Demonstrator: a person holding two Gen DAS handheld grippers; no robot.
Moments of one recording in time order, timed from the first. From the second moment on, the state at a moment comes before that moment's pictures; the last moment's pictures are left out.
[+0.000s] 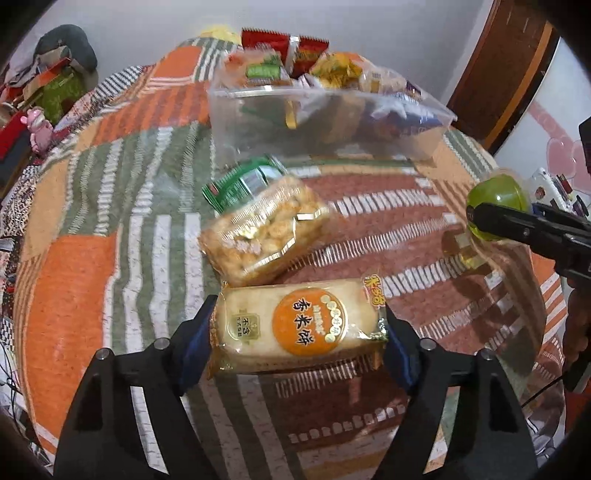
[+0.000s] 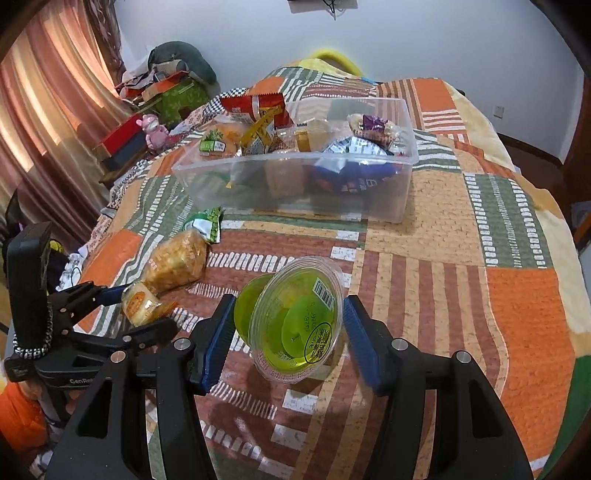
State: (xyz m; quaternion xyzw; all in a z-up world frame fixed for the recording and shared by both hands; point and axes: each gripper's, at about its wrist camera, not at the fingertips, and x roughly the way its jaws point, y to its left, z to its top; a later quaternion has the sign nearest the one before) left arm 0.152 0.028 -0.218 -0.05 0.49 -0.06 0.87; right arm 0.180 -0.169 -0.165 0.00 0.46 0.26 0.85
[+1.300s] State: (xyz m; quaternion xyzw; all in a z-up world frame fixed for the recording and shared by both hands) left arm 0.352 0.015 -0.144 -0.03 0.40 -0.06 0.92; right arm 0.327 -0.150 -0.127 0.00 0.40 0.22 0.89
